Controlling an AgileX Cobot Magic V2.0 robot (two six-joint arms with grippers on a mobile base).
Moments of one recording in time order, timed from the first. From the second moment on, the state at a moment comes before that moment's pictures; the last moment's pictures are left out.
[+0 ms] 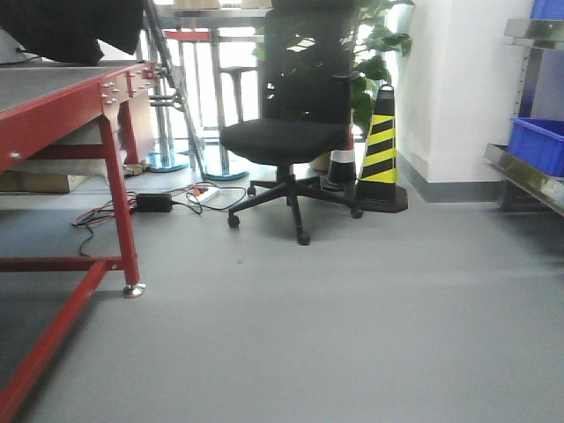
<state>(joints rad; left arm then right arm) 0.00 -0.02 0.03 -0.02 0.02 -0.02 0.02 0.34 -0.35 -0.03 0.18 0.01</state>
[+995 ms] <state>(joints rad) 0.00 -0.02 0.03 -0.02 0.02 -0.02 0.02 0.34 -0.35 -0.03 0.18 0.01</state>
